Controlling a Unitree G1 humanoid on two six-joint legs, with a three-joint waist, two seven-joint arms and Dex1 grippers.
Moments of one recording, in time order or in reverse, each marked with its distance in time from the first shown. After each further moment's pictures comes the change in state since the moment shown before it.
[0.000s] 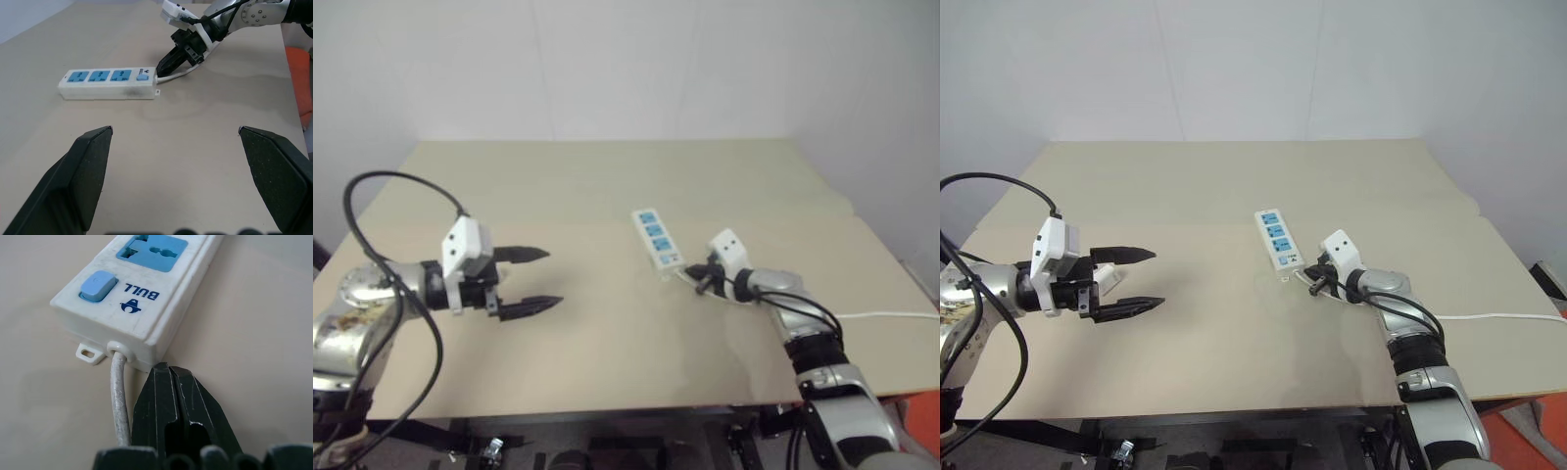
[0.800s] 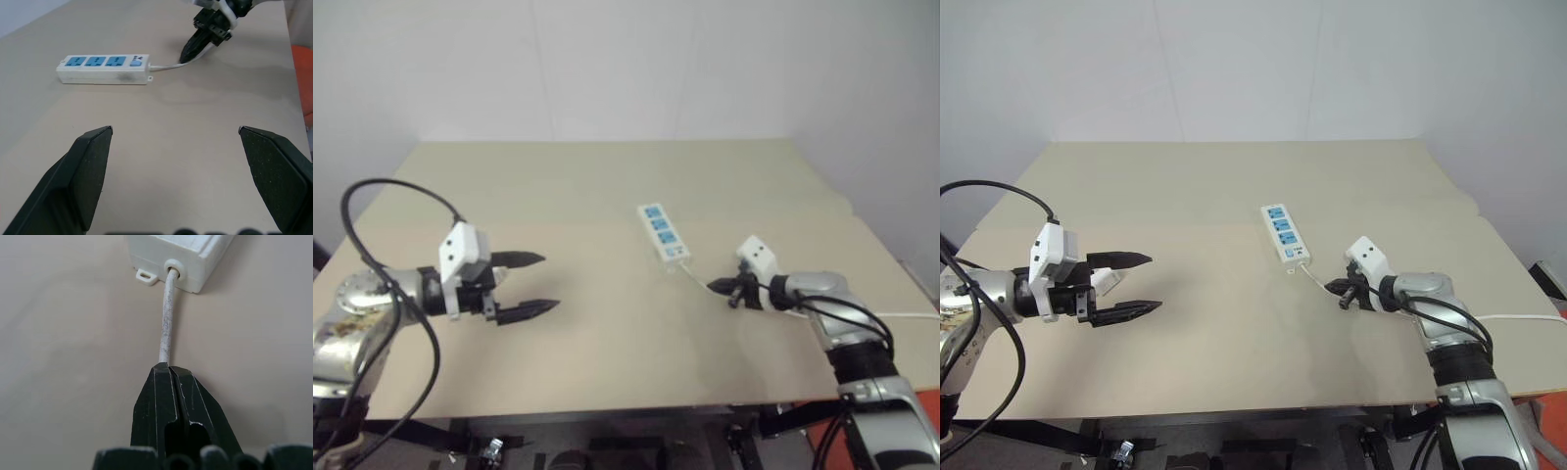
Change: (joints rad) left arm 0.041 0.007 0.015 -0.007 0.000 0.000 0.014; right arm 0.091 -0.195 -0.013 -0.182 0.042 0.173 0.196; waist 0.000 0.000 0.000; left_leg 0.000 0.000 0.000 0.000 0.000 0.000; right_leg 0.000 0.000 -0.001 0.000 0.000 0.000
